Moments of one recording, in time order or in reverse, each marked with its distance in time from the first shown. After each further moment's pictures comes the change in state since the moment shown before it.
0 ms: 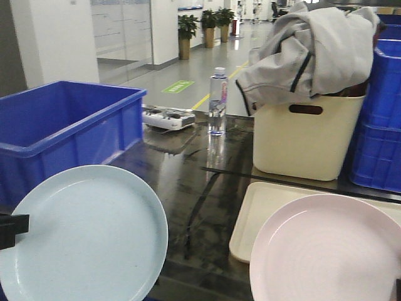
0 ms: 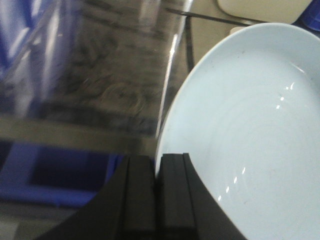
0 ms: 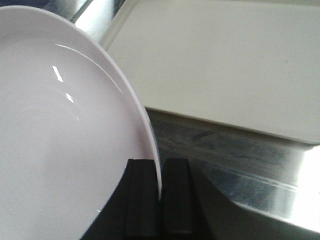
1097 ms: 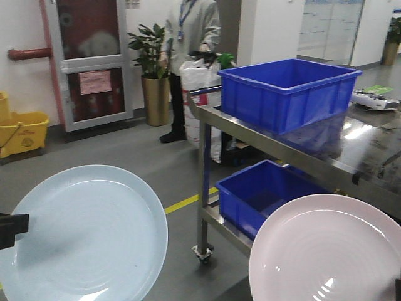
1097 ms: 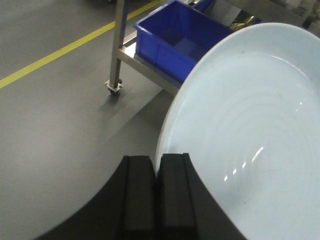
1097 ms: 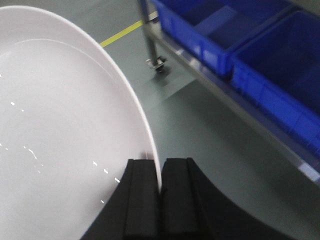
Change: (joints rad) left arm 0.000 0.000 0.000 0.000 0.000 0.000; right arm 0.000 0.000 0.000 0.000 0.000 0.000
